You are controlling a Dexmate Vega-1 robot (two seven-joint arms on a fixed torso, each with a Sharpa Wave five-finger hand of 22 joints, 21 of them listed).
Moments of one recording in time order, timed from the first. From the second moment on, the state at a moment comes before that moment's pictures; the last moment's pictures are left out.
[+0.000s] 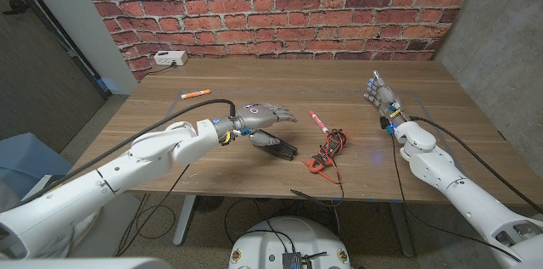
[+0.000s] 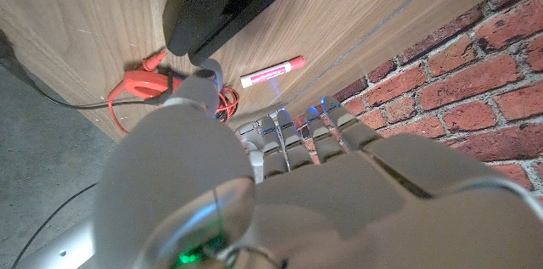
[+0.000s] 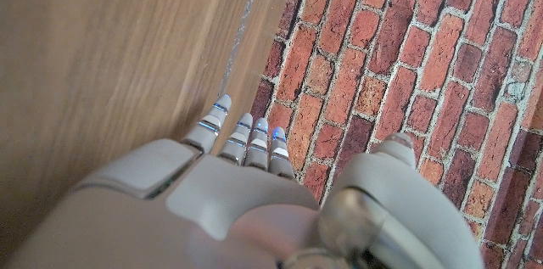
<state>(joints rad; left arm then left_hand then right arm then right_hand) 0.91 0.96 0.56 -2.00 0.82 -0.26 -0.02 0.83 -0.01 0.50 -0.16 0.21 0.19 -0.08 0.22 0.25 0.17 -0.11 0.26 0.36 0.14 -0.04 0.19 0.20 0.17 -0.04 0.19 0.18 -0.86 -0.56 -0.33 -1.25 0.64 0.28 -0.03 0.38 0.08 -0.14 -0.08 0.21 0.12 0.01 0.20 0.19 0.15 0.01 0.20 0.21 0.12 -0.04 0.20 0.20 0.23 0.07 0.19 0.17</state>
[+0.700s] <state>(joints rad) 0.89 0.98 0.55 -2.02 0.78 -0.28 -0.14 0.79 -0.02 0.49 -0.15 0.21 0.19 -0.07 0.22 0.25 0.18 -0.10 0.26 0.37 0.13 -0.04 0.19 0.20 0.16 -0.02 0.19 0.18 -0.87 -0.58 -0.33 -1.26 0.63 0.25 -0.05 0.39 0.09 -0.14 -0.08 0.21 0.12 0.01 0.20 0.19 0.15 0.01 0.20 0.21 0.12 -0.04 0.20 0.20 0.23 0.07 0.19 0.17</state>
